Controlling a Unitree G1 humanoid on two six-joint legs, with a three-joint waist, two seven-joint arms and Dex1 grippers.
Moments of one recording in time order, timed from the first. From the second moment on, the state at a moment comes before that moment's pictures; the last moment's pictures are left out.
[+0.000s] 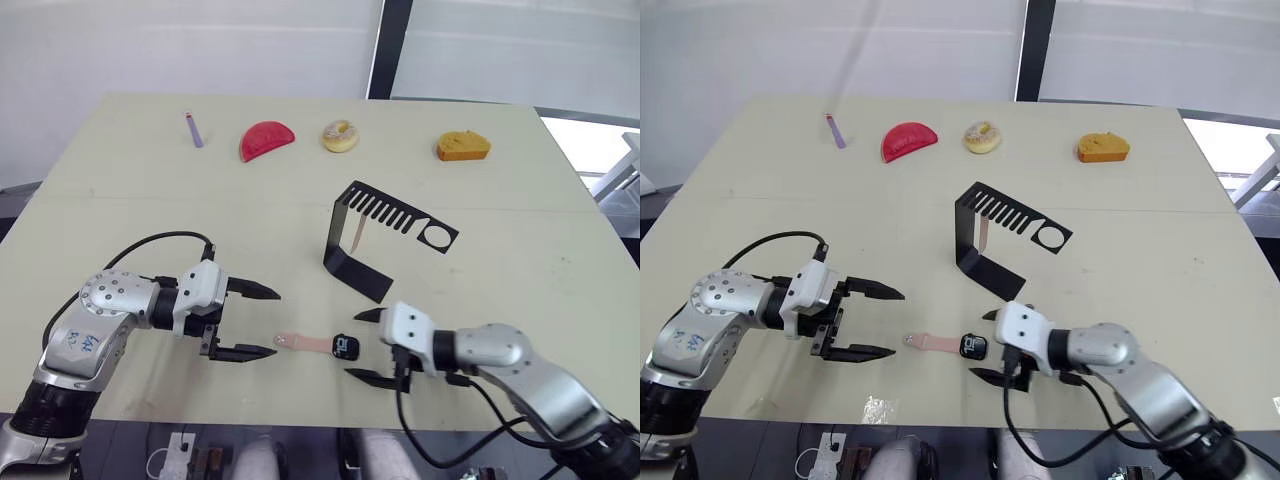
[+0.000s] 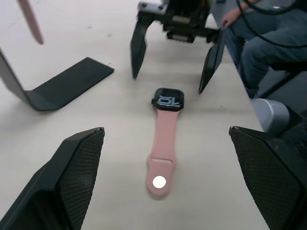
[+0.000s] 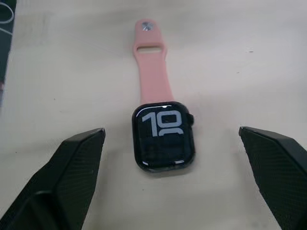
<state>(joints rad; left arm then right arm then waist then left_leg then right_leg) -0.25 0.80 0.01 -0.22 -0.47 0.29 -1.23 -0.09 -0.82 0.18 -0.62 0.36 0.53 0.81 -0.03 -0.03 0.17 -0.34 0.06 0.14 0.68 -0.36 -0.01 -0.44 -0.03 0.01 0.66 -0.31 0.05</state>
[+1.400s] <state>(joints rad) -0.22 0.61 0.10 -0.54 -0.66 0.64 -0.72 -0.19 -0.43 0.07 -0.36 0.36 0.59 0.50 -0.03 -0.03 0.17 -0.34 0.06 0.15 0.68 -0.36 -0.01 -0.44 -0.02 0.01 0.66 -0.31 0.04</state>
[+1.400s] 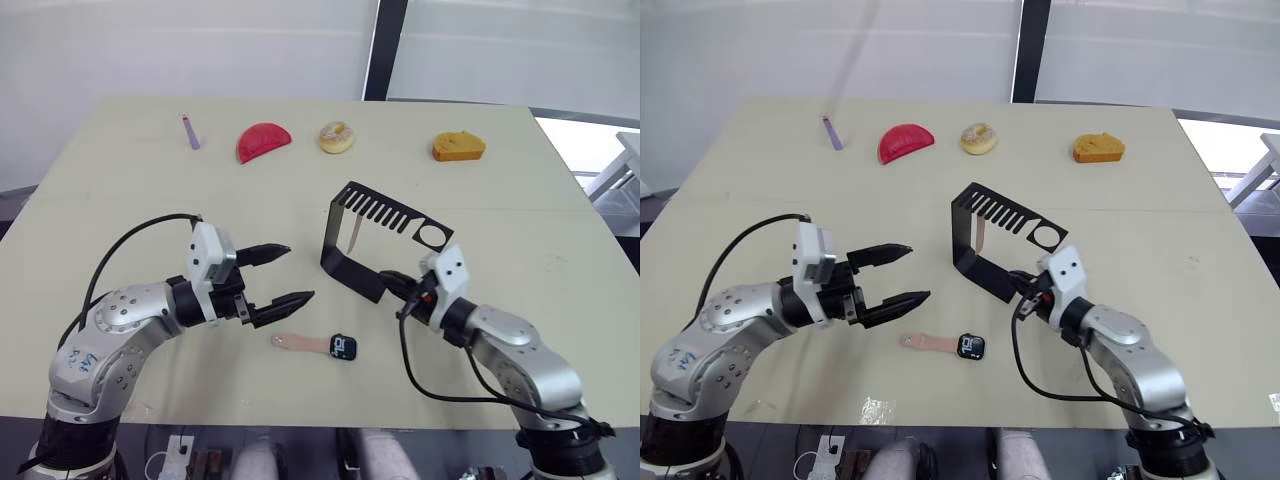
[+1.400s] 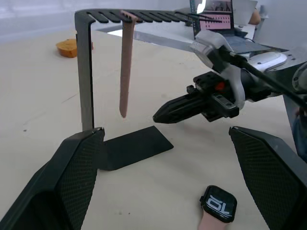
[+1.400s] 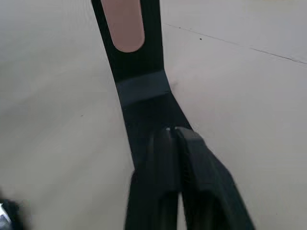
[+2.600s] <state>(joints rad) -0.33 0.22 -0.23 -0.44 -0.26 0.53 -0.34 -0.23 -0.38 0.10 -0.33 0.26 0.77 0.44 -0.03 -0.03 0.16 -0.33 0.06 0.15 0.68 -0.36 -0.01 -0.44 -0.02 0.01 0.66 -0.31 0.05</state>
